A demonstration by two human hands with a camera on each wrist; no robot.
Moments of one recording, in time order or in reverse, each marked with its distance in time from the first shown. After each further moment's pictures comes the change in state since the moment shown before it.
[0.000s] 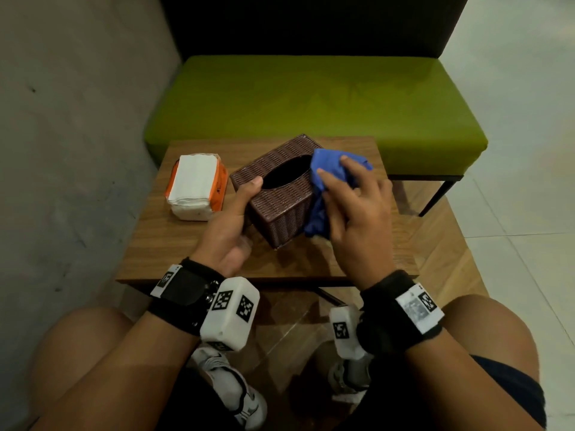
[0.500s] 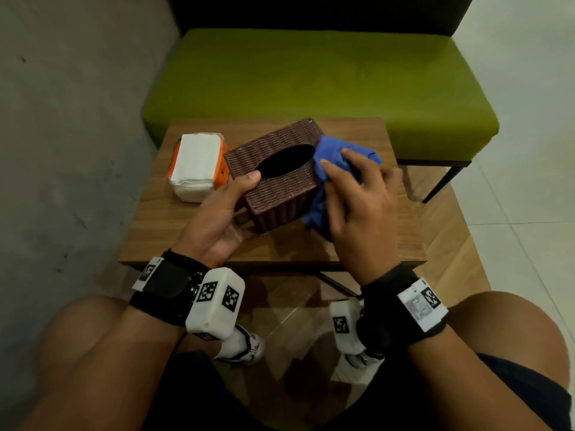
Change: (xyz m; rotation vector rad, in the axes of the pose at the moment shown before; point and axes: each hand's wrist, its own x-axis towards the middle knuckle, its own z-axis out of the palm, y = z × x) left_hand 0.004 0.003 -0.039 0.104 -0.090 -0.004; right_hand -0.012 -0.013 0.006 -0.076 0.006 -0.019
